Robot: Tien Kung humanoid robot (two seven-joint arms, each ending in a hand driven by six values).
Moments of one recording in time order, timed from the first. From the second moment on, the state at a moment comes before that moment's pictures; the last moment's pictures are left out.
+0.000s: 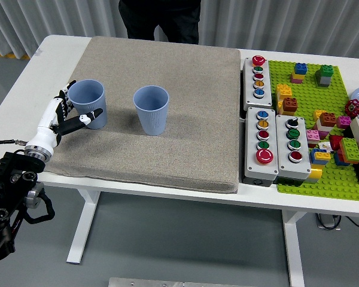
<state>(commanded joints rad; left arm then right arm) -0.29 0.21 -1.34 -1.04 1.23 0.01 -0.22 0.17 -0.09 1.14 0.18 -0.74 -0.11 -0.24</state>
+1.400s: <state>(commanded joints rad) -0.33 0.21 -1.28 -1.00 1.26 0.02 -0.20 0.17 -0.09 1.15 0.18 -0.76 -0.11 -0.25</state>
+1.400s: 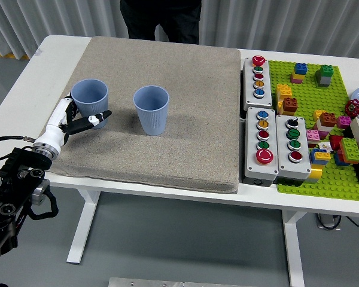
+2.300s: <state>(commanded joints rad) -0.31 0.19 -1.27 -1.02 1.24 0.16 -0.23 0.18 -0.09 1.15 0.18 -0.76 -0.11 -0.25</state>
